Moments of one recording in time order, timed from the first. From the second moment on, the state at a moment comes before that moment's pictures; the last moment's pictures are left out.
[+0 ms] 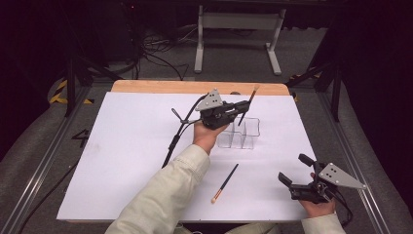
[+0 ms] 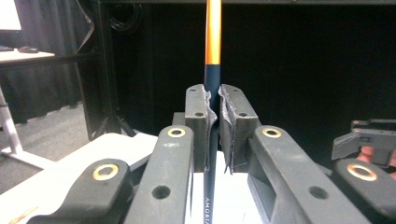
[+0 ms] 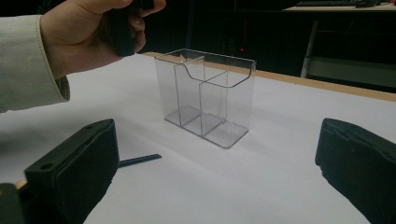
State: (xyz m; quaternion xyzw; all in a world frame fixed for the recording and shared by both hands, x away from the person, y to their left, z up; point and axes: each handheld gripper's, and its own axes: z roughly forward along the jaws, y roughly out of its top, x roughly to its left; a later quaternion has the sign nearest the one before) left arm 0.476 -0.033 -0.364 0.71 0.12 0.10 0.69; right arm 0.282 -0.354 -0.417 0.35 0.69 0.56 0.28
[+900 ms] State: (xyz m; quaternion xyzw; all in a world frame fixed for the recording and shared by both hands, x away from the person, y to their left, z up) left arm 0.482 -0.035 -0.385 0.72 0.14 0.08 0.68; right arm 0.281 -0.352 -0.416 0.35 0.69 0.56 0.28
